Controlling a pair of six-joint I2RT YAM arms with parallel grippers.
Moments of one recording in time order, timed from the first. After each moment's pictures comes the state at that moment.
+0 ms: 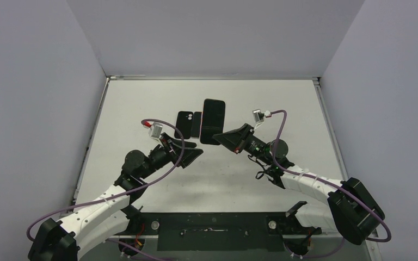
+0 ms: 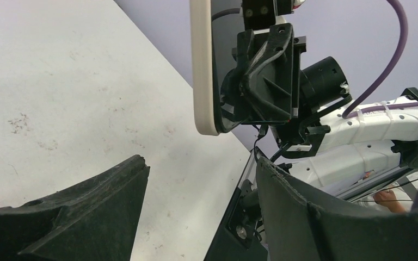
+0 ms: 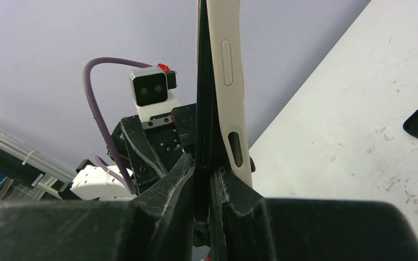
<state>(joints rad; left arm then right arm) -0.61 0.81 0.32 0.67 0.36 -0.83 0.64 1.21 0.44 1.07 -0.43 1.10</state>
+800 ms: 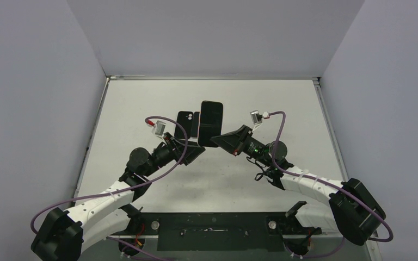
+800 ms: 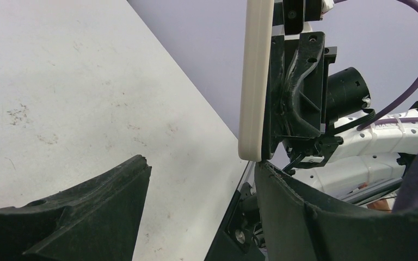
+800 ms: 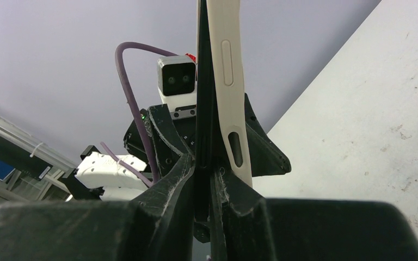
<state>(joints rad) -0.61 0.92 0.32 0.74 0.35 -0.86 0.68 1.20 0.44 1.07 -0.43 1.10</state>
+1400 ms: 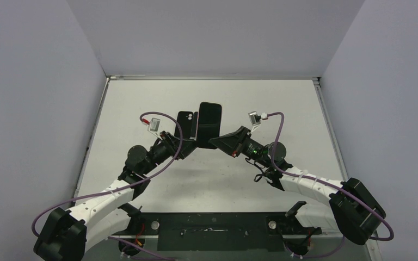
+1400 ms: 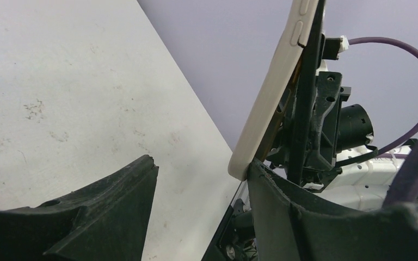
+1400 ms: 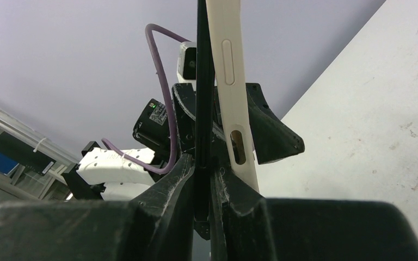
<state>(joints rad) -0.54 0.94 0.32 0.74 0.33 -0.97 0.70 1.20 0.44 1.08 -0.42 1.10</state>
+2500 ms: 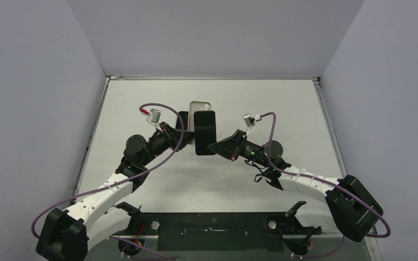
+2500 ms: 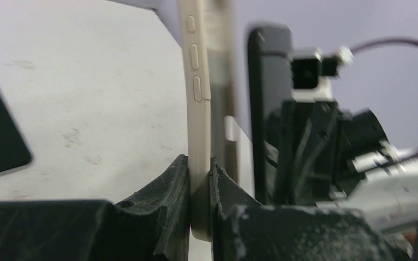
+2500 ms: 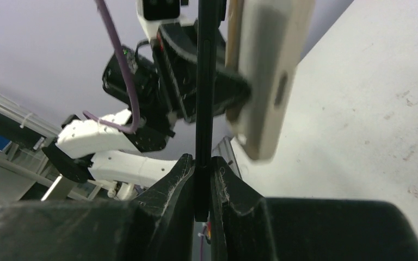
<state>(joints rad) -0.51 0.96 0.44 0.64 0.41 -0.82 0.70 1.24 0.44 1.05 -0.50 1.07</state>
